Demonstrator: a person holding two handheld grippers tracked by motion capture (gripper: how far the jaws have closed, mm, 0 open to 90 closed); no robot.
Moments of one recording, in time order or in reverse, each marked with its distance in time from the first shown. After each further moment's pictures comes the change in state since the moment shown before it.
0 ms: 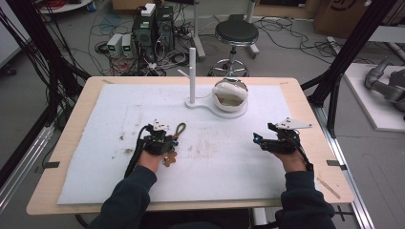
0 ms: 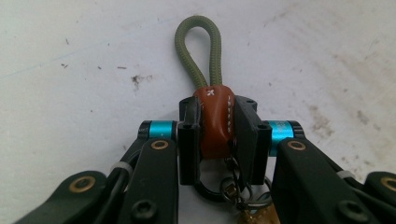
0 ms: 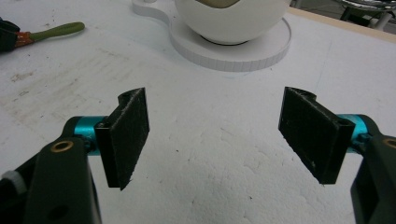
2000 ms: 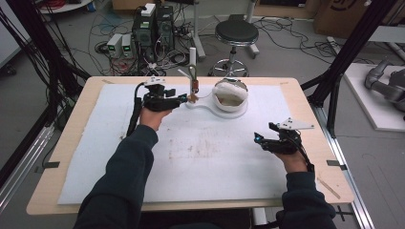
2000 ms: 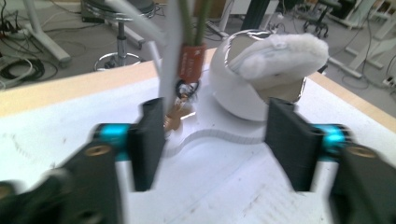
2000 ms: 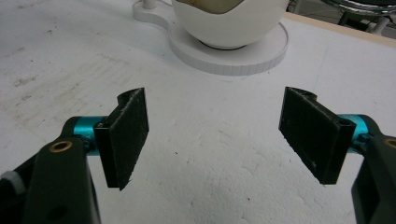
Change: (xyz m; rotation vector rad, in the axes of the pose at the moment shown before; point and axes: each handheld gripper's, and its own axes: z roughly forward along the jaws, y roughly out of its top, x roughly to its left) left arm 0.041 0.108 -0.003 -0.274 -0.155 -0.043; right arm -0.001 -0.001 -0.002 -0.017 0.002 0.005
